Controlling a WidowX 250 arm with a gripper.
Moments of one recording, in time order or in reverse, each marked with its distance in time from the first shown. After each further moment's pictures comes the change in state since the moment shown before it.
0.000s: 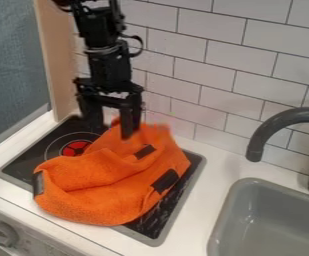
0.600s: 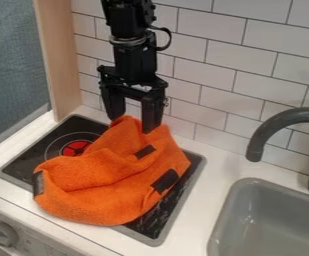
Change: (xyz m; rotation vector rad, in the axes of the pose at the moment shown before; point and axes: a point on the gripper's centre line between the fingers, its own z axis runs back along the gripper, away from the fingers) arm 0.016 -0.026 0.007 0.068 -0.030 -0.122
